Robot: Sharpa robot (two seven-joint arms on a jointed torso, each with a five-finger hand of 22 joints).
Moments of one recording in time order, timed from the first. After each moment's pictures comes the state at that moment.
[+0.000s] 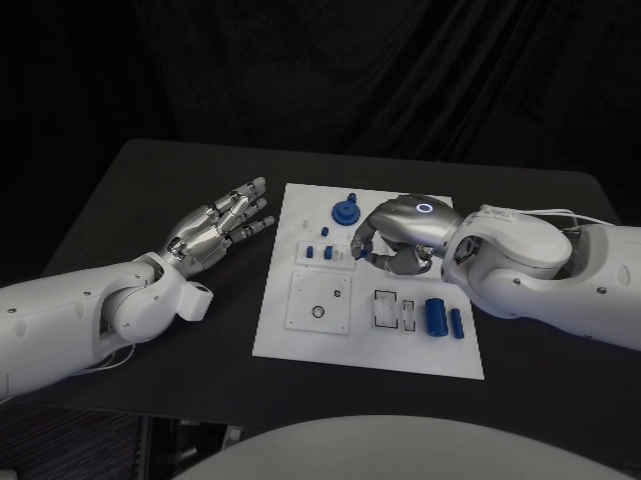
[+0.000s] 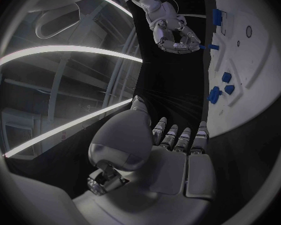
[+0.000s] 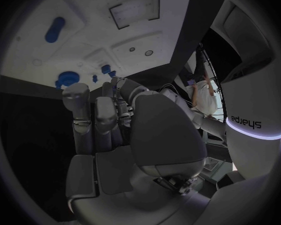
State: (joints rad) left arm 1.11 -0.93 -0.21 1.45 -0.13 0.10 0.68; left_hand 1.27 0.24 -0.30 0.29 0.12 0.23 -0.05 0.04 0.04 0.04 0.06 0.07 0.02 0.00 0.14 0.00 0.00 0.16 0.07 0.25 0.04 0.18; right arm 1.32 -0.87 -0.25 1.81 -1.70 -0.30 -0.13; right_hand 1.46 -0.07 0.42 -0.05 0.33 1.03 0.13 0.21 0.47 1.02 0.07 0.43 0.34 1.42 -0.02 1.14 1.11 0.13 1.36 0.08 0.84 1.31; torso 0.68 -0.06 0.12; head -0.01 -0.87
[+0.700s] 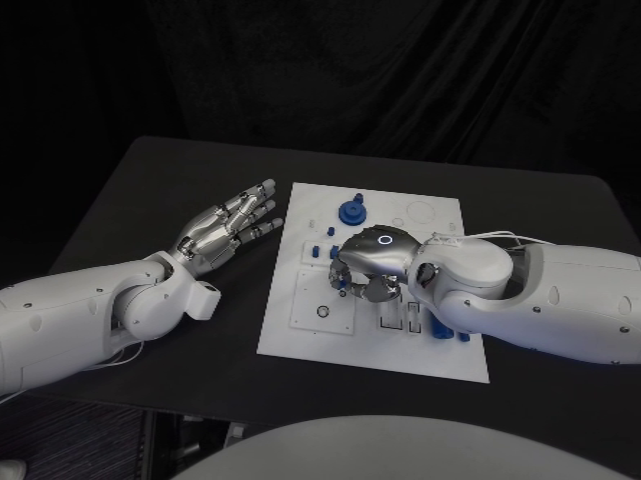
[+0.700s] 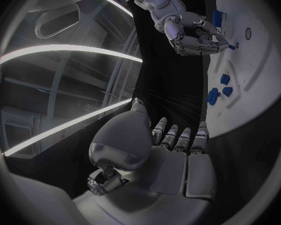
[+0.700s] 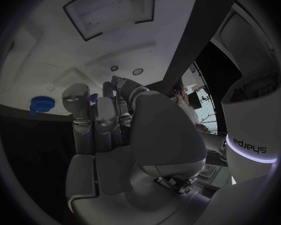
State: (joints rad) left arm 1.10 -0.91 -0.21 1.44 -0.13 0.11 0.68; left_hand 1.23 0.27 -0.31 0.29 0.11 0.23 -0.05 0.04 0.04 0.04 0.06 0.07 0.02 0.00 0.14 0.00 0.00 0.16 0.07 0.25 0.04 0.17; right arm 1.23 -0.73 -0.25 1.69 -1.77 -0.23 -0.11; right_hand 1.45 -0.08 0.43 -0.05 0.33 1.02 0.13 0.20 0.47 1.03 0.06 0.42 0.34 1.43 -0.02 1.15 1.12 0.13 1.37 0.08 0.86 1.31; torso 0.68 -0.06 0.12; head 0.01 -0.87
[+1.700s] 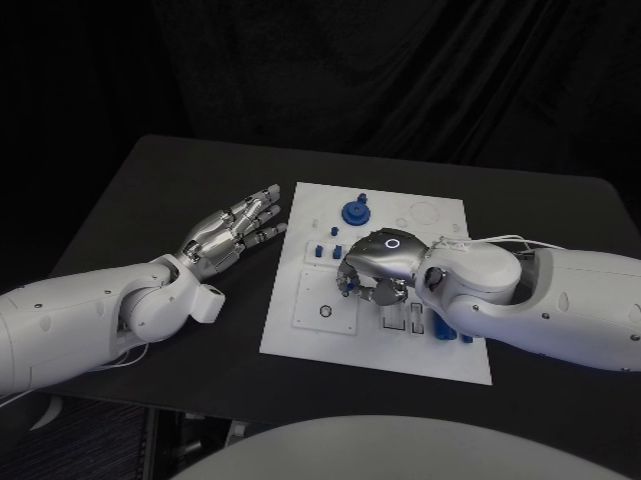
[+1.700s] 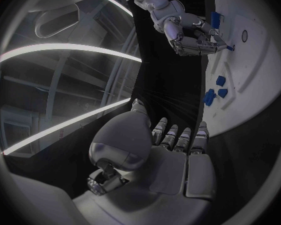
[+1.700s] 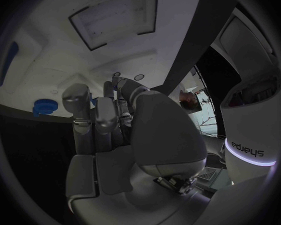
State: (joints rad) left arm 1.09 -0.91 -0.21 1.43 -0.13 0.12 0.68; left_hand 1.22 0.28 -0.31 0.29 0.13 0.23 -0.05 0.04 0.04 0.04 0.06 0.07 0.02 0.00 0.14 0.00 0.00 0.16 0.07 0.25 0.04 0.17; right arm 1.23 -0.75 -0.25 1.70 -1.80 -0.22 -0.11; right_hand 1.45 -0.08 0.43 -0.05 0.33 1.01 0.13 0.18 0.47 1.04 0.06 0.42 0.35 1.43 -0.02 1.15 1.12 0.13 1.37 0.08 0.86 1.31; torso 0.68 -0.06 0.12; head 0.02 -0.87
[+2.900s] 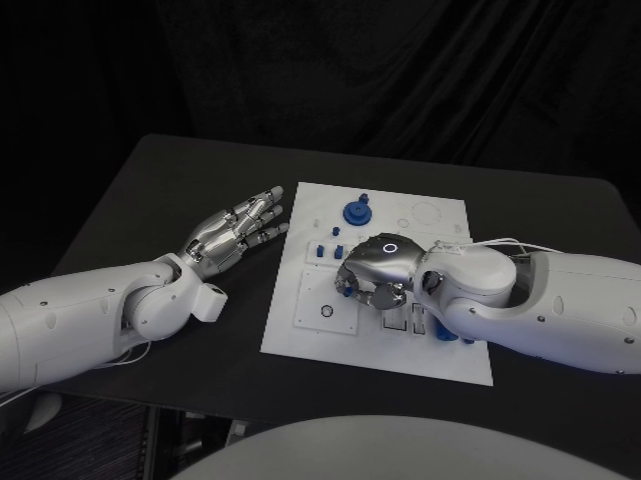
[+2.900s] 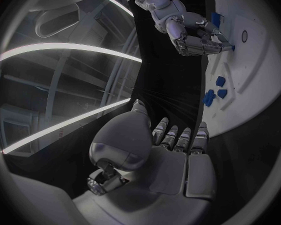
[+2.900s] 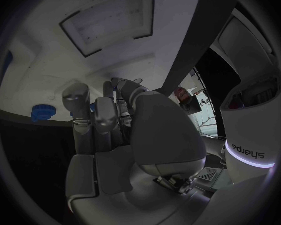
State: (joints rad) left arm 1.08 -0.90 -0.21 1.42 -0.13 0.13 0.68; left_hand 1.22 0.29 -0.30 0.29 0.17 0.23 -0.02 0.04 0.04 0.03 0.05 0.06 0.02 0.00 0.14 0.00 0.00 0.16 0.06 0.25 0.04 0.16; right arm 1.21 -0.73 -0.25 1.69 -1.80 -0.20 -0.11; right_hand 1.43 -0.08 0.43 -0.04 0.29 0.95 0.15 0.13 0.45 1.01 0.07 0.41 0.34 1.42 -0.01 1.15 1.11 0.13 1.36 0.09 0.83 1.31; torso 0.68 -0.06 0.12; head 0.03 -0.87
